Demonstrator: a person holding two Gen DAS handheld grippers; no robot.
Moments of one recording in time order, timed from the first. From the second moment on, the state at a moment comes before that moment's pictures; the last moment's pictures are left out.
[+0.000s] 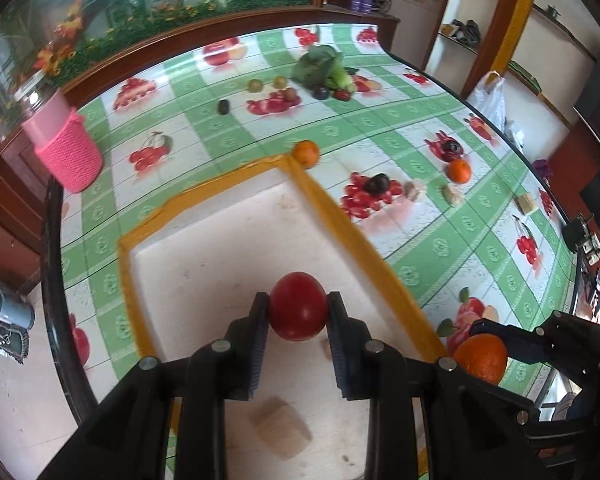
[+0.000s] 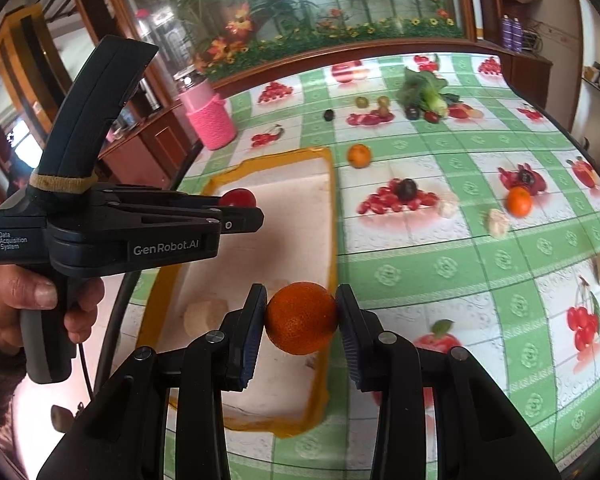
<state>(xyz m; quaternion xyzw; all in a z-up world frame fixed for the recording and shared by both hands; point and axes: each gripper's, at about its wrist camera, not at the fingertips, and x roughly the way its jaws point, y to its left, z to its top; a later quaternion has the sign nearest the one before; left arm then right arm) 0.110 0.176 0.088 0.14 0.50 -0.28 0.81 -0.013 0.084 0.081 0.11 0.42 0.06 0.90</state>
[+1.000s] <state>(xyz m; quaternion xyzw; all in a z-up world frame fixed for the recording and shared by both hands) 0.153 0.176 0.020 0.11 0.58 -0.25 0.77 0.015 0.118 0.025 0.08 0.50 0.11 0.86</state>
